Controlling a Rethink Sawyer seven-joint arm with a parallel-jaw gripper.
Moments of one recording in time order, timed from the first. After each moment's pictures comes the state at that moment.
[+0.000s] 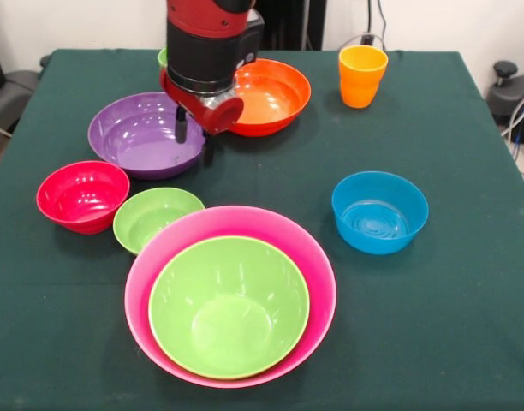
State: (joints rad) arm -0.28 -0.44 -0.14 1.52 -0.06 0.47 2.35
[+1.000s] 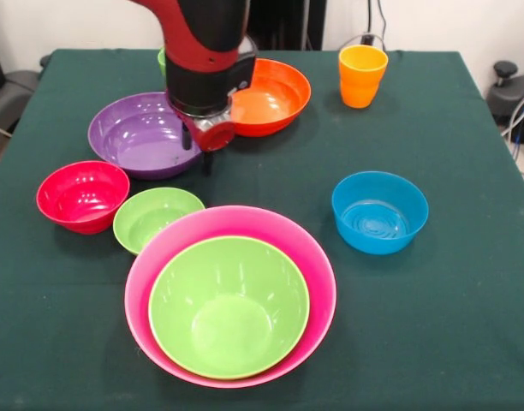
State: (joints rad) arm -0.24 -0.31 -0.22 1.51 0.11 0.47 2.36
